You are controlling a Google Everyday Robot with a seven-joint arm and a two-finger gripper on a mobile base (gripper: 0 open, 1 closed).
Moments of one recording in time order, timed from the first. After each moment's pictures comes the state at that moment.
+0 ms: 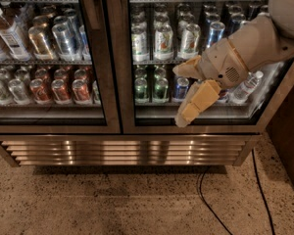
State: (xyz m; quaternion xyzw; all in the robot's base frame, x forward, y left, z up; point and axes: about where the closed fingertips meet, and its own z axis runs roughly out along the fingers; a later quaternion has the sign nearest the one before) arm 0.491 -0.073 0.904 -0.61 0.68 0.30 0.28
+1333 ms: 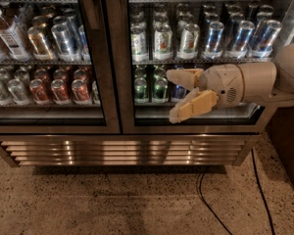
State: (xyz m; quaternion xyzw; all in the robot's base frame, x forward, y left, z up) arm 0.489 -0.057 0.915 -0.48 0.60 0.49 0.42
